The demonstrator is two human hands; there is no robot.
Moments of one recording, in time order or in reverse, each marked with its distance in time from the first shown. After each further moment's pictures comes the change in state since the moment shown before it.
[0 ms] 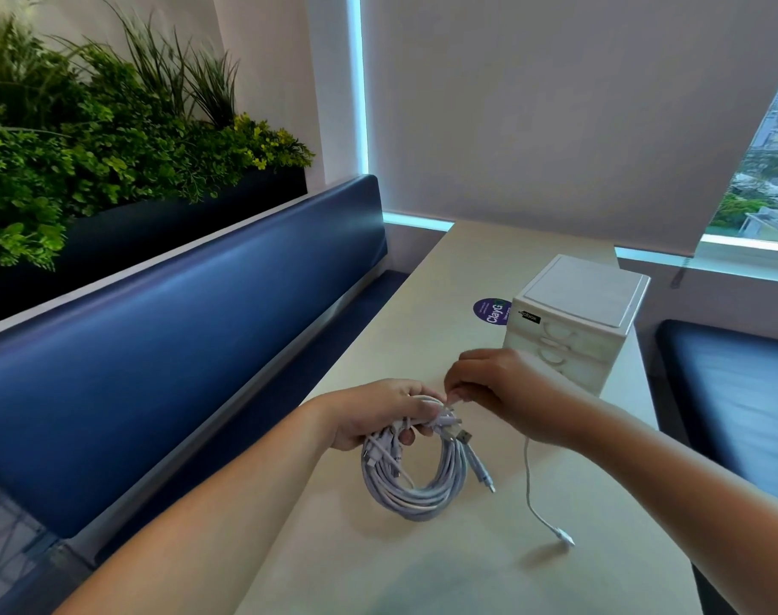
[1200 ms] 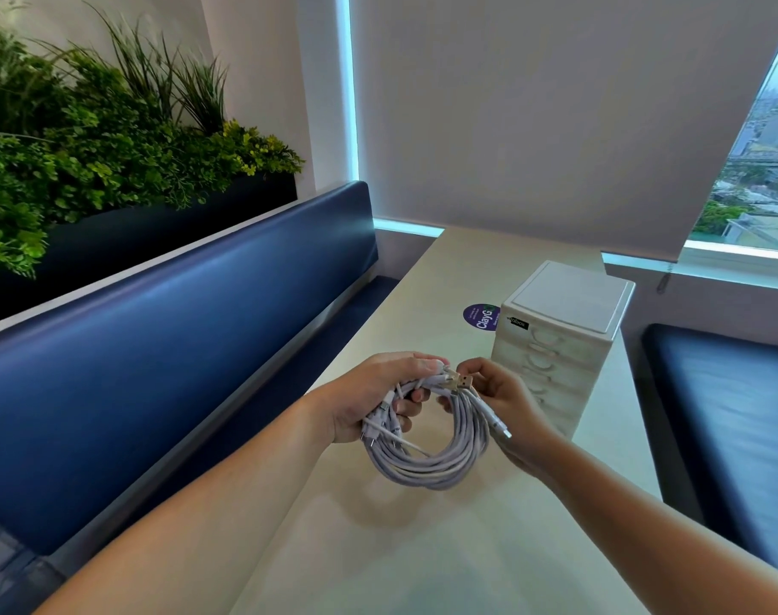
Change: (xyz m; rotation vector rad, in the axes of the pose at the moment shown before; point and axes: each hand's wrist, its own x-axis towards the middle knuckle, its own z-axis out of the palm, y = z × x) left_hand -0.001 0.023 0.001 -0.354 0.010 0.198; right_hand -0.009 0.009 0.053 1.232 0.376 0.510
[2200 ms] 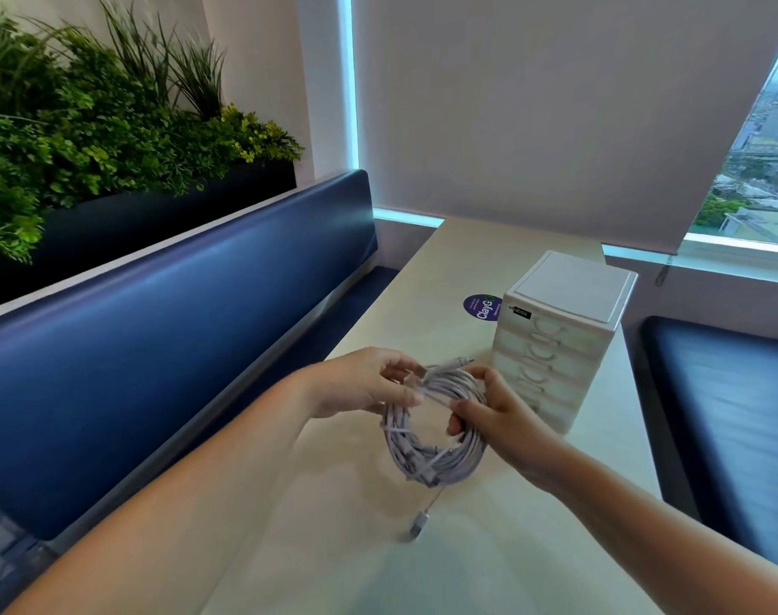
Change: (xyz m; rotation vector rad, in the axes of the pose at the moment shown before) left_hand 0.001 -0.007 -0.027 0.527 0.023 -0.069; right_hand -0.023 -0.005 0.013 -0.178 -0.019 0.206
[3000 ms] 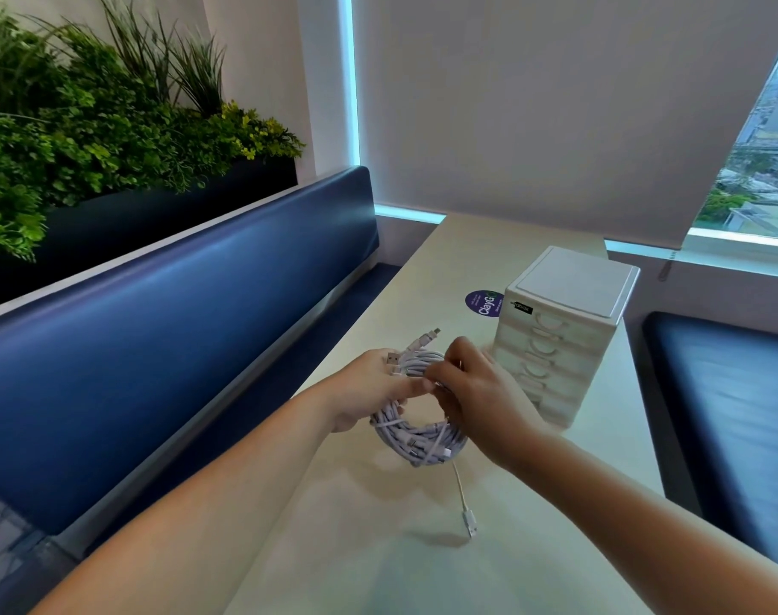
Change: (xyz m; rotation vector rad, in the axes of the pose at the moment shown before) left_hand 0.008 -0.013 0.019 -0.118 0.190 0.048; right_hand 0.020 -0.001 0.007 -1.121 0.222 -0.797
